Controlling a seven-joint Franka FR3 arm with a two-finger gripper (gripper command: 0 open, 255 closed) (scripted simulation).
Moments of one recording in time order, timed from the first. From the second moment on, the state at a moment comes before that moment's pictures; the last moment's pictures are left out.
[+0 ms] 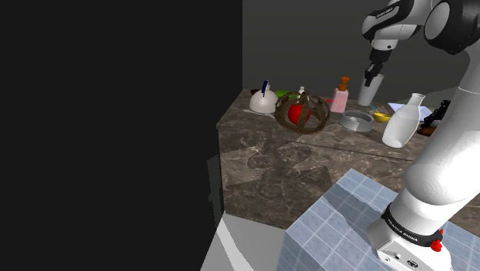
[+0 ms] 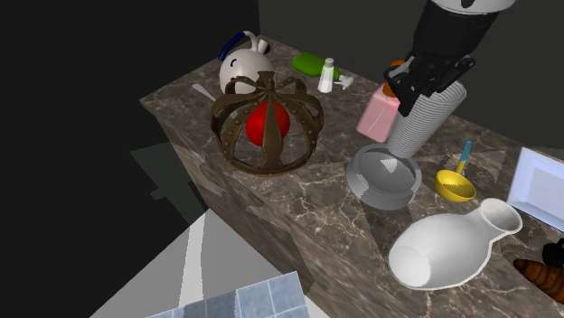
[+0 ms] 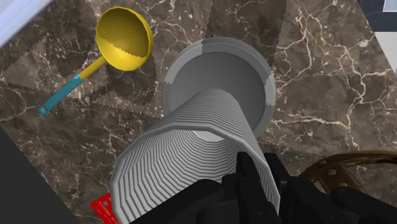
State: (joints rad) arm -0.25 0.12 -0.67 -1.79 0.06 1.97 -0.92
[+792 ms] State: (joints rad) arm -0.26 0.16 -0.66 -1.90 0.09 2.12 -0.93
